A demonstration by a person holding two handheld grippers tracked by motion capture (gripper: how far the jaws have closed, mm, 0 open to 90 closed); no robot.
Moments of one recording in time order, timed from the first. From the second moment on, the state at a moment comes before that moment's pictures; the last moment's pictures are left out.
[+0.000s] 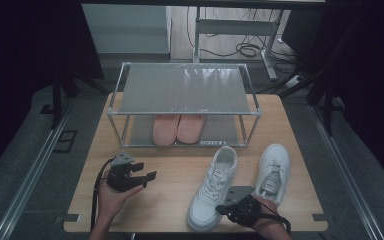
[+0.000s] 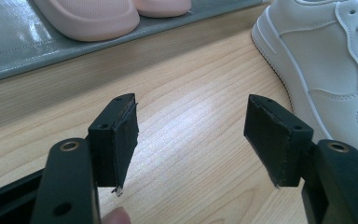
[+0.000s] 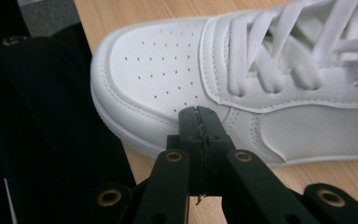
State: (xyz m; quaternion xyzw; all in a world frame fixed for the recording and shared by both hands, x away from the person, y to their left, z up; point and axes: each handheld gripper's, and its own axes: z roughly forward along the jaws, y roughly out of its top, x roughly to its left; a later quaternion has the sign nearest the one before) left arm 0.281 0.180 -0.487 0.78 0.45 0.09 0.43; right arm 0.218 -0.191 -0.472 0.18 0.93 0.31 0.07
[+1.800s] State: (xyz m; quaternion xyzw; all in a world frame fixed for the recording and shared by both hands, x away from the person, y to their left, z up) left arm 0.281 0.184 -0.489 0.77 0.46 0.09 0.43; right arm 0.239 -0.154 -0.485 0.19 0.91 0.37 0.05
